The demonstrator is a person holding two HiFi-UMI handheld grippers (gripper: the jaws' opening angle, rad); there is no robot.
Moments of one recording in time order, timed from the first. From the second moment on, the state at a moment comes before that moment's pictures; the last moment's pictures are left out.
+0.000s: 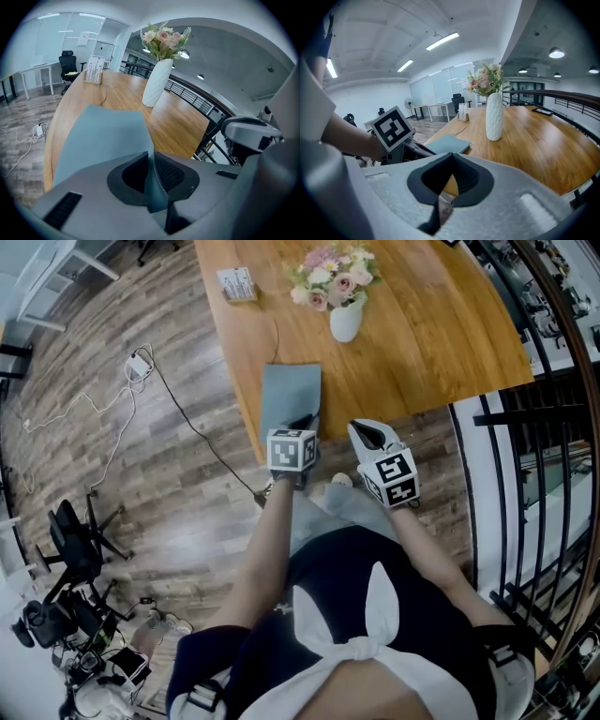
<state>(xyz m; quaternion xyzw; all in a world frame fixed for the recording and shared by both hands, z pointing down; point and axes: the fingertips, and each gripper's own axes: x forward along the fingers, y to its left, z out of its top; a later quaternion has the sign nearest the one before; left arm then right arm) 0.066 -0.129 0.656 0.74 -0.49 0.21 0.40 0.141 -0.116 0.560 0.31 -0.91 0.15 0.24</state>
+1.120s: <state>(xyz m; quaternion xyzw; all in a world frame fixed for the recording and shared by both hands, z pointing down) 0.086 -0.119 0.664 0.77 -0.46 0.25 0.38 0.136 -0.104 0.543 0.31 -0.91 0.14 0.23</state>
